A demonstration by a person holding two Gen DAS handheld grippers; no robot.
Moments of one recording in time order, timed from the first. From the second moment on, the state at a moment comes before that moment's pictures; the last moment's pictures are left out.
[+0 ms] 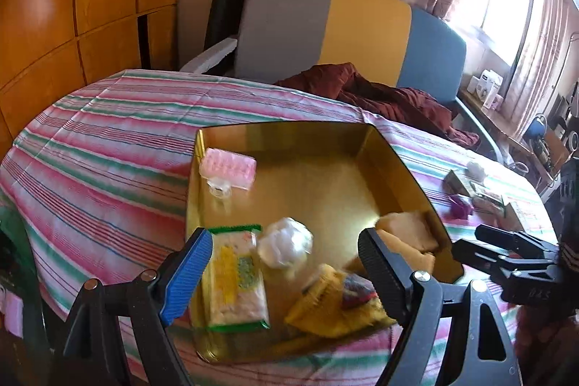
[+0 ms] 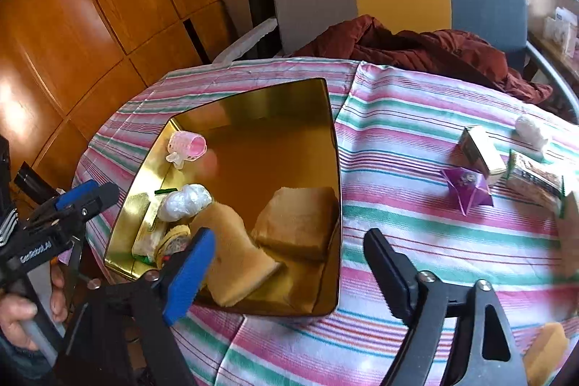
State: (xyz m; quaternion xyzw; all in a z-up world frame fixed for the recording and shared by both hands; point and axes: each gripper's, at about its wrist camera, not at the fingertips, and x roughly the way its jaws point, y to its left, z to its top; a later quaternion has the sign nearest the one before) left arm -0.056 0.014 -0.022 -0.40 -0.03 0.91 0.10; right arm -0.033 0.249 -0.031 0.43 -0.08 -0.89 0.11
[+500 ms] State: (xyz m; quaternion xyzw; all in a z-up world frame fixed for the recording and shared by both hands) left arm -0.029 0.028 -0.020 -0.40 -0.01 0.91 0.09; right arm -0.006 0.235 -0.025 0.41 -0.03 -0.91 0.10
